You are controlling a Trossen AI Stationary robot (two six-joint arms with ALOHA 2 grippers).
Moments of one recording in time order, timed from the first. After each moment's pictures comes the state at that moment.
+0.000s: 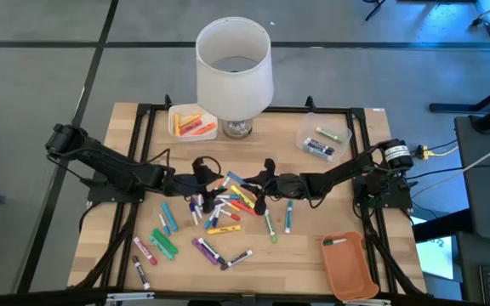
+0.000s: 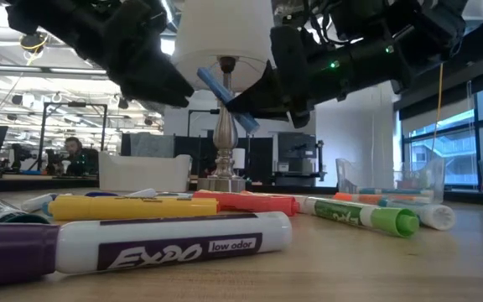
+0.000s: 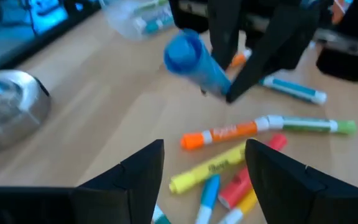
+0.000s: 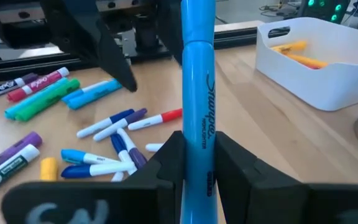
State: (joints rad) left arm -0.25 1.27 0.58 0.15 -0.50 -0.35; right arm 0.16 1.76 0.76 0.75 0.37 0.15
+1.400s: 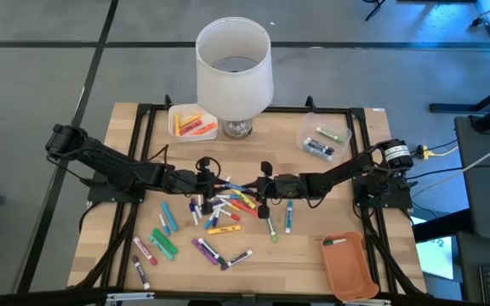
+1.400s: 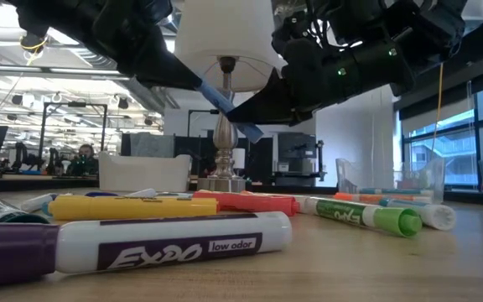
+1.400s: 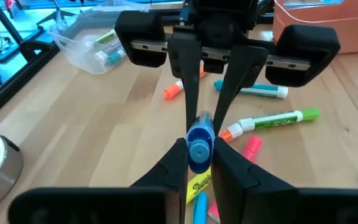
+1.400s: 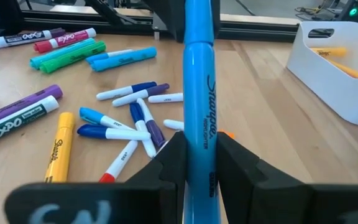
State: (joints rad) left arm -0.21 1.27 0.58 0.23 -0.37 -0.11; right arm 0.16 1.76 0.76 0.69 0.26 -0.01
